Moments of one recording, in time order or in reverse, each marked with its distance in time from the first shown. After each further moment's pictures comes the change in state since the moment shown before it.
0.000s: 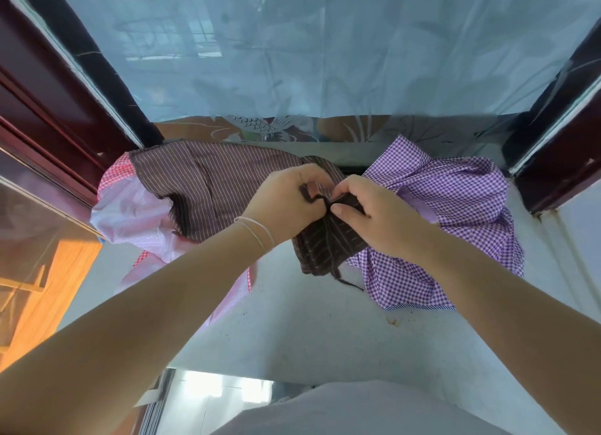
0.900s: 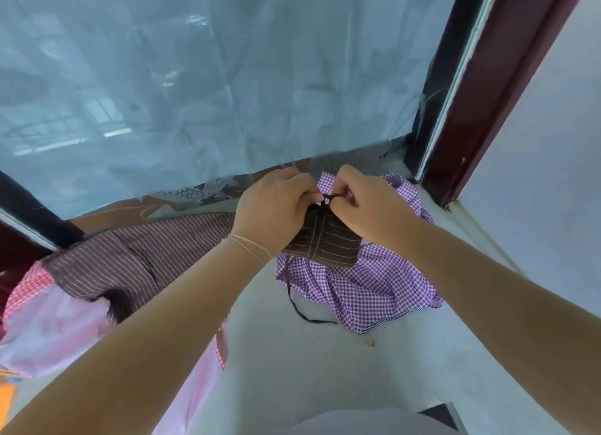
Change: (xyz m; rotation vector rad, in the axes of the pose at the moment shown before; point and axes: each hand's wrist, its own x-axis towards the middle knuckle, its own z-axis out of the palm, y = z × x) left_hand 0.059 0.045 0.011 0.298 0.189 0.570; right_hand -0.013 -0.019 -0.062 -0.231 0.358 0.265
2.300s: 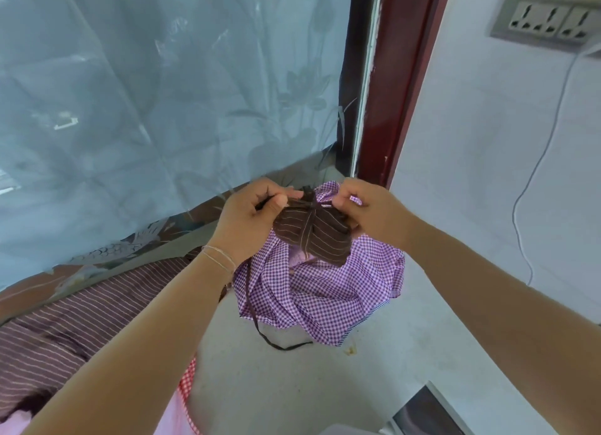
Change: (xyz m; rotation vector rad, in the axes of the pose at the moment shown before) left_hand 0.039 -0.016 0.033 -0.801 -0.190 -0.032; right_hand -0.019 0.051 -0.026 0.278 0.165 0.318
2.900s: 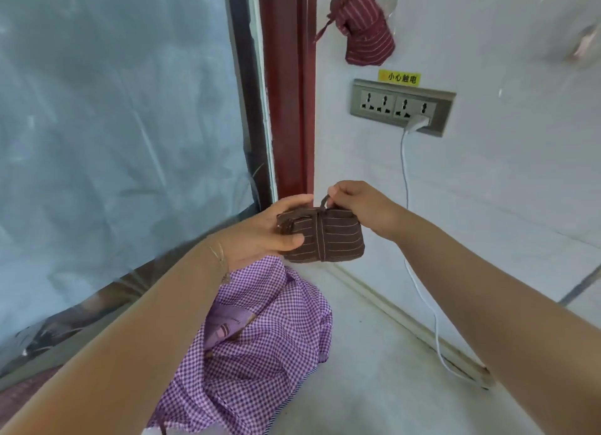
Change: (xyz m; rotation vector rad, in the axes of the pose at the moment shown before) left_hand 0.130 0.088 0.130 -0.567 -0.760 -0.286; right_hand 0.013 0.053 -0.188 0.104 0.140 0.195
